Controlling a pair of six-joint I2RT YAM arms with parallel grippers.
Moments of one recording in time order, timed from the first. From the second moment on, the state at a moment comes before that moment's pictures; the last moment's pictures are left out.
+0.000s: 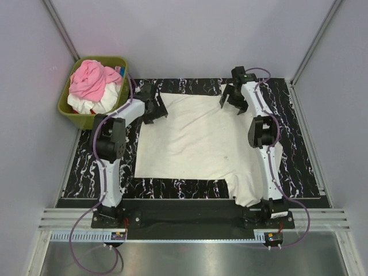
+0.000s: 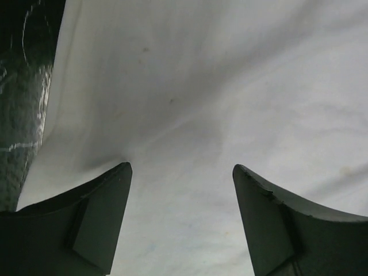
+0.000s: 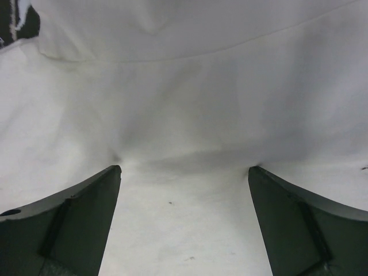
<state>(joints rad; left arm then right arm) -0.27 2.10 1.56 -0.50 -0.04 -0.65 0.17 2.74 2.70 -1.20 0.07 0.55</state>
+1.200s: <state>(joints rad) -0.35 1.07 0.64 -0.72 -0.05 -0.81 0.29 1.44 1.18 -0.86 -0.07 0.73</state>
